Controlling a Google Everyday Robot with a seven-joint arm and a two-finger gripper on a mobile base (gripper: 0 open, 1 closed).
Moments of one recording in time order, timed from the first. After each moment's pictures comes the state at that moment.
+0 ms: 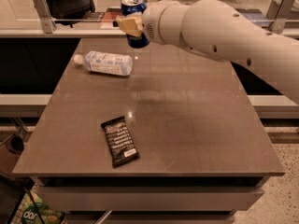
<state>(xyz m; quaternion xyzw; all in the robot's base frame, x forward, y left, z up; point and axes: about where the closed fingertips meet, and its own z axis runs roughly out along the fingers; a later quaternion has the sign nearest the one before) 0.674 0.041 1.015 -0.32 0.69 0.16 0.63</state>
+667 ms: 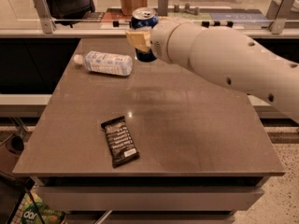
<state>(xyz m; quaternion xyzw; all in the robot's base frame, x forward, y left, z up) 0.628 0.012 1.001 -0.27 0.71 0.14 0.64</state>
